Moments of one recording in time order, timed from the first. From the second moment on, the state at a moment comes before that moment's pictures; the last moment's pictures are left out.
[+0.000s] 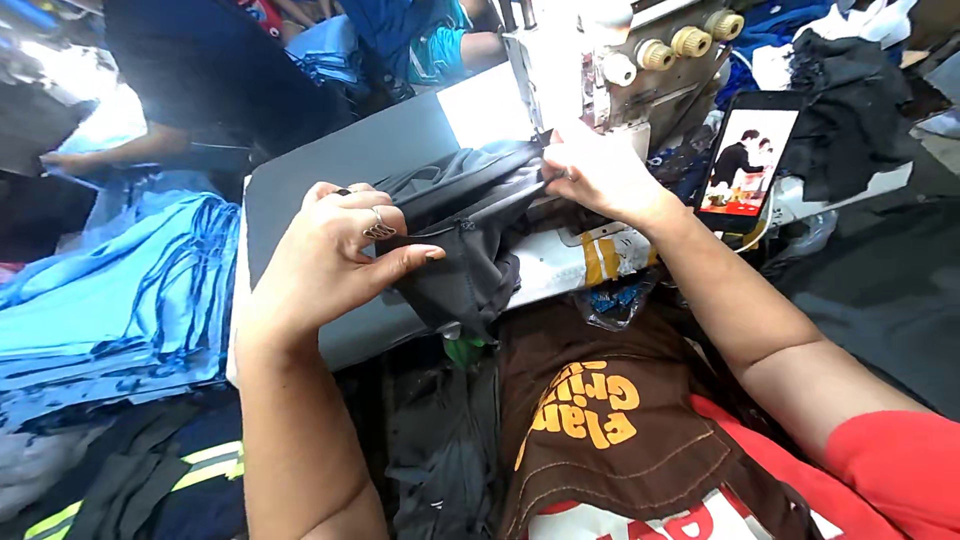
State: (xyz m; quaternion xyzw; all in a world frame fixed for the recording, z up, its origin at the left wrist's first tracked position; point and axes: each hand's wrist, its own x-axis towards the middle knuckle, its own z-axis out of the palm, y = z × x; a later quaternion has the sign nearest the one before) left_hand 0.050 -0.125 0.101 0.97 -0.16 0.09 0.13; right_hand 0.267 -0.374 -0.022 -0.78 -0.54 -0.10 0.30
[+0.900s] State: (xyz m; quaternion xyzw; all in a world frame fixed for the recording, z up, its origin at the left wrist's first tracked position) left_hand 0.062 -0.182 0.130 0.92 -0.30 0.08 0.25; right_hand 0.200 -0.375 0.020 -0.54 -0.55 0.06 0.63
